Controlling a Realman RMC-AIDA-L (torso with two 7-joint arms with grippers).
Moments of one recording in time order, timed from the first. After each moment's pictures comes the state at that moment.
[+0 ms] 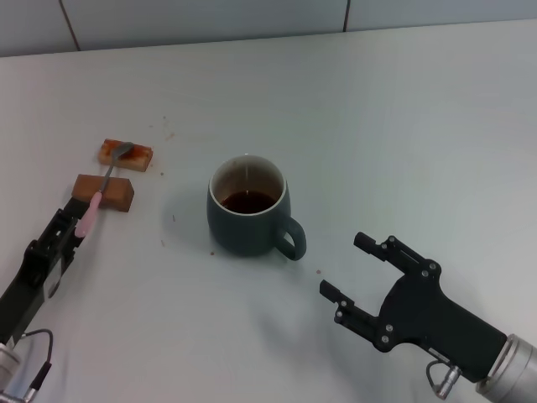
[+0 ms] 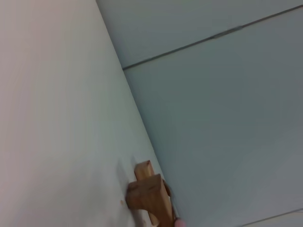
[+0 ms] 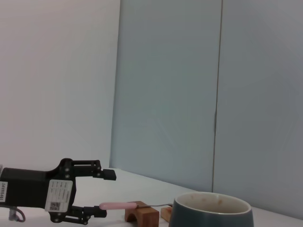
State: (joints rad) left arm -0.22 -2.07 0.23 -0.14 1.60 1.40 -1.43; right arm 0.29 2.08 -0.28 0.21 -1.98 -1.52 0.06
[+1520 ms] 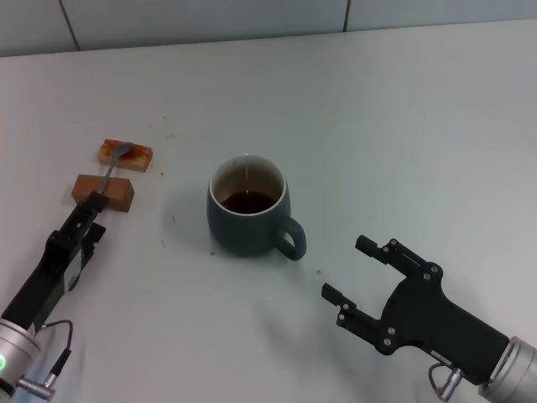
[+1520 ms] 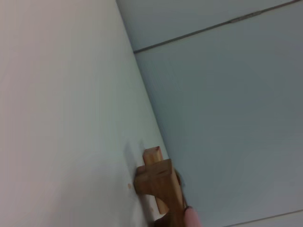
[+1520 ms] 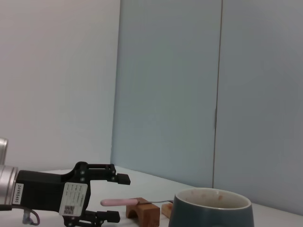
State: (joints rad) left arm -0.27 -2.08 0.22 -0.18 1.59 1.33 -1.45; right arm 0.28 2.08 -0.28 0.20 -1.98 -1.52 0.07
